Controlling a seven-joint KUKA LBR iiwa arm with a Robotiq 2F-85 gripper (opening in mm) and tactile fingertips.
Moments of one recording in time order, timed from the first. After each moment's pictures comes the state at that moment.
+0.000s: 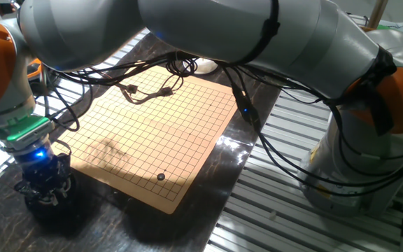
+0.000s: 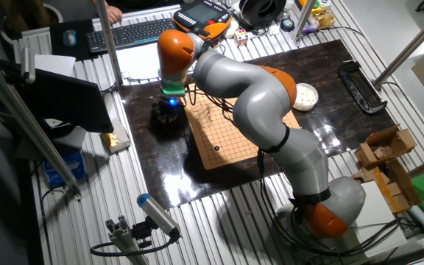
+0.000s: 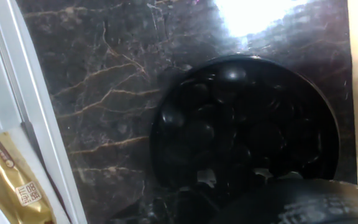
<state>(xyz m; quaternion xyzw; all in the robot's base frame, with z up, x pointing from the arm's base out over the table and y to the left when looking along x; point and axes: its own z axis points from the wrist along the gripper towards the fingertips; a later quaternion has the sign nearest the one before) 0.601 0.380 0.065 -0.06 -0.99 -0.08 0.10</state>
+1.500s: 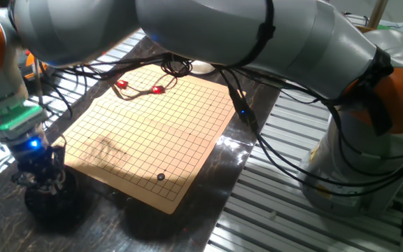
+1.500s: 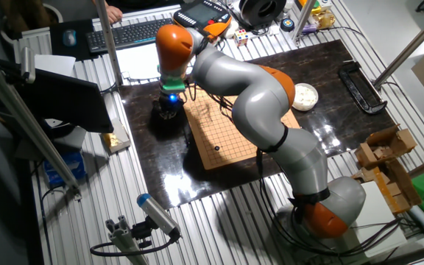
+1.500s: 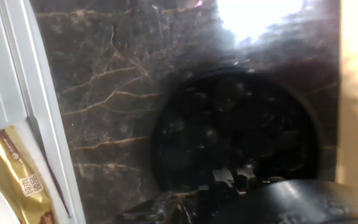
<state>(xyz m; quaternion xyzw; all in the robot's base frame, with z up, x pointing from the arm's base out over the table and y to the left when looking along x) 0.614 0.364 0.092 -0.04 -0.99 -0.07 0.10</state>
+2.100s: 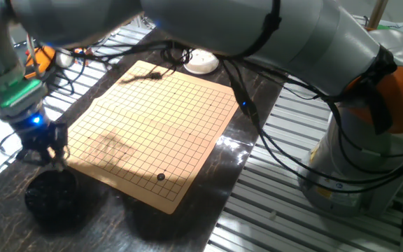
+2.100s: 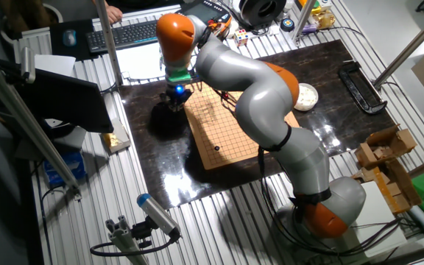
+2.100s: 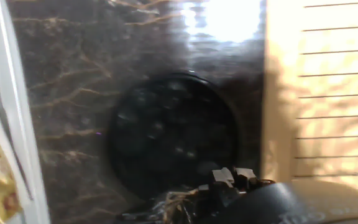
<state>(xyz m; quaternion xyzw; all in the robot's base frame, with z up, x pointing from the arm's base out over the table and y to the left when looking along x) 0.609 0.312 0.135 -0.01 -1.00 -0.02 0.09</state>
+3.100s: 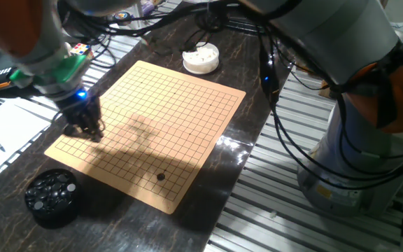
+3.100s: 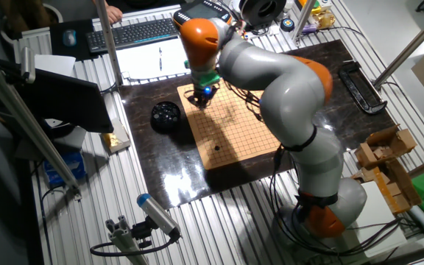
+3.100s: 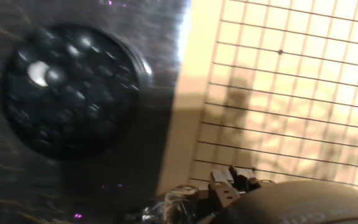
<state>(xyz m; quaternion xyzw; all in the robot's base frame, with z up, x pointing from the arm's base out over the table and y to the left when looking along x) 0.583 0.209 0.130 0.09 -0.99 0.02 0.06</state>
